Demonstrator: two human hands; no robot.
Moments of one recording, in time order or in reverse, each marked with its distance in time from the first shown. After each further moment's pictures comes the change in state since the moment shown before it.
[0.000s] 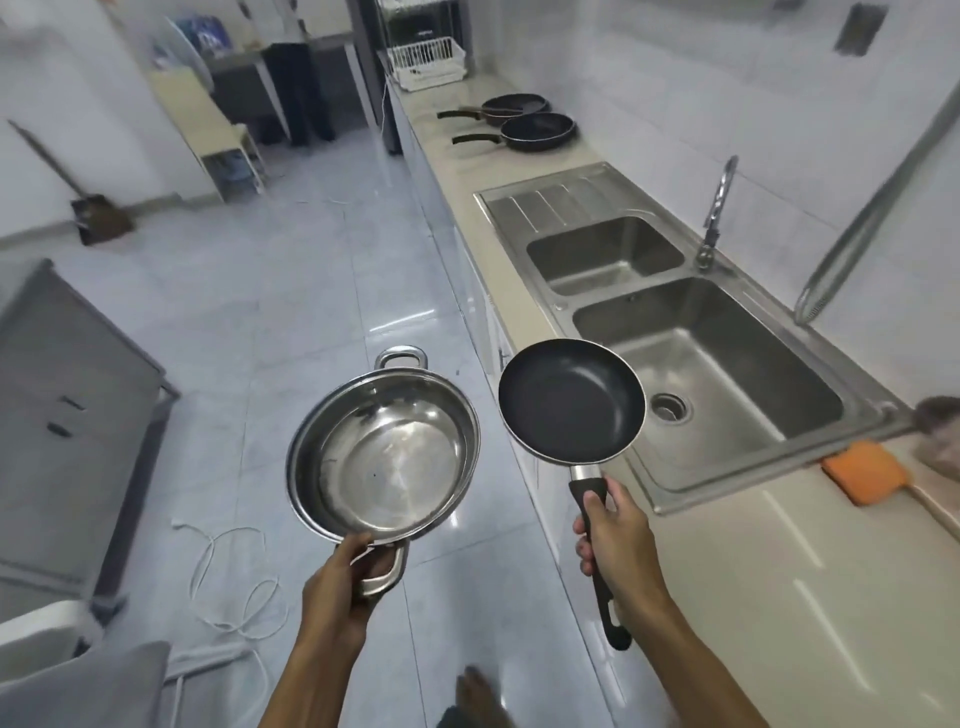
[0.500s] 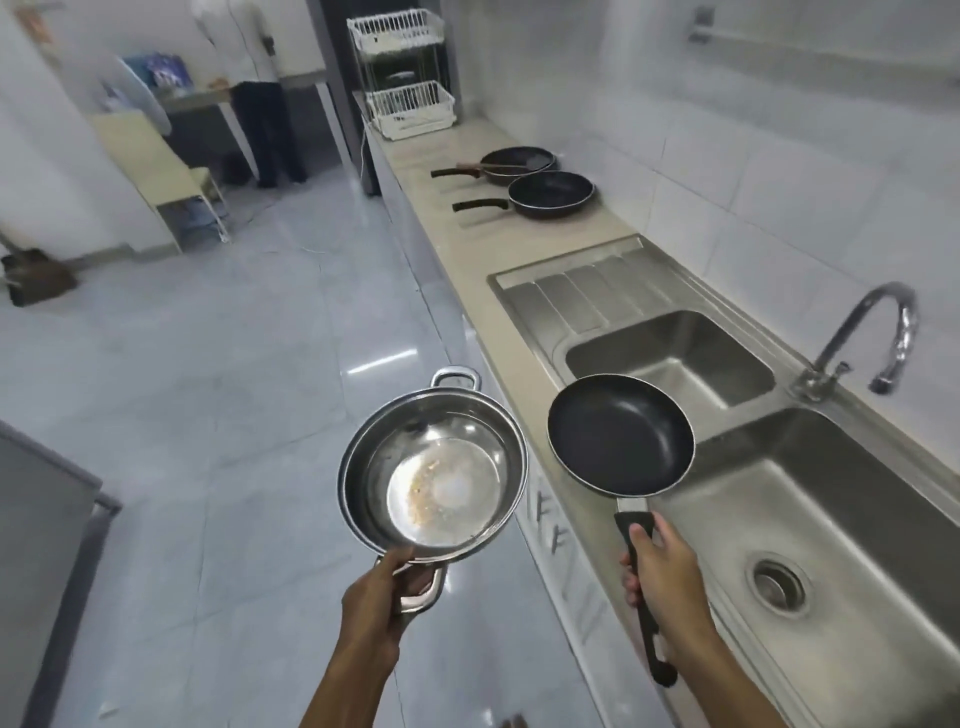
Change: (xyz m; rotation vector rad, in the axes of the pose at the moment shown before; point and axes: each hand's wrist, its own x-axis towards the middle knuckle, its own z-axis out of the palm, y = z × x) left_hand 0.307 0.191 0.205 0.119 -0.124 -0.075; right_hand 0.337 -0.106 0.144 0.034 0.174 0.039
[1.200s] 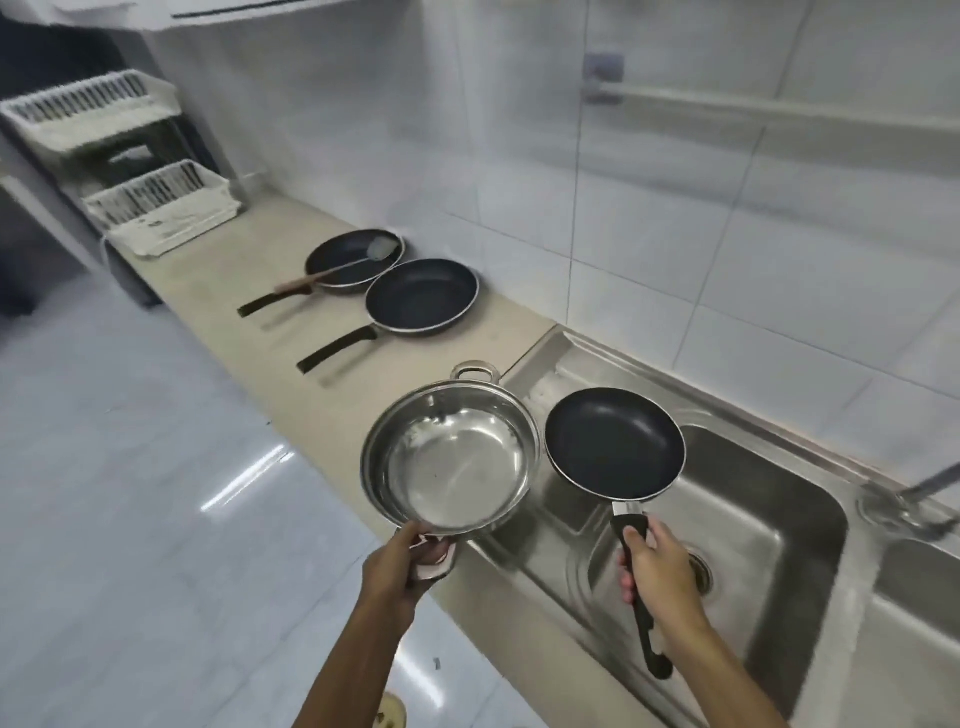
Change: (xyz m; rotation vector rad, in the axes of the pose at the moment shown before) left_hand 0.444 0.285 0.379 0.351 -0.390 -0.182; right_hand 0.424 -0.164 0.168 0.171 0.441 0.107
